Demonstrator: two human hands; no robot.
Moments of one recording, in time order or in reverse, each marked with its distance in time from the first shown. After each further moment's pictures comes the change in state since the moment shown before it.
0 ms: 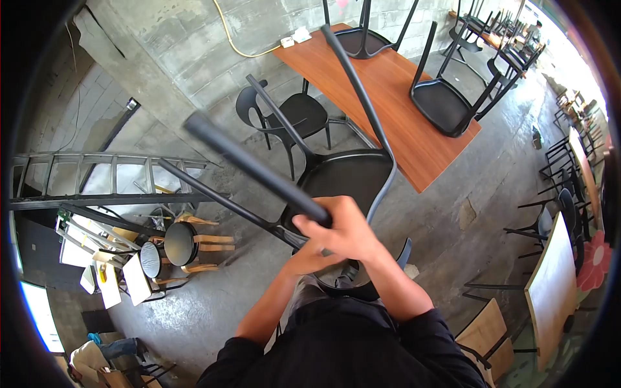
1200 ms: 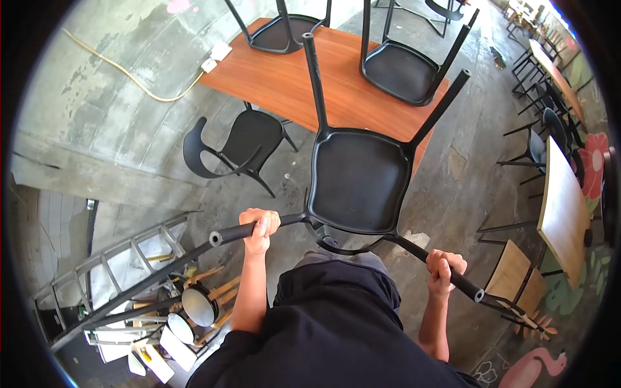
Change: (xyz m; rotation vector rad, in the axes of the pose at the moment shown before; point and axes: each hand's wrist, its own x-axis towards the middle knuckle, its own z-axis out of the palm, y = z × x) left_hand 0.184 0.035 -0.163 -0.246 0.056 0.392; right_hand -0.089 0.121 -0.103 0.106 1.040 -0.300
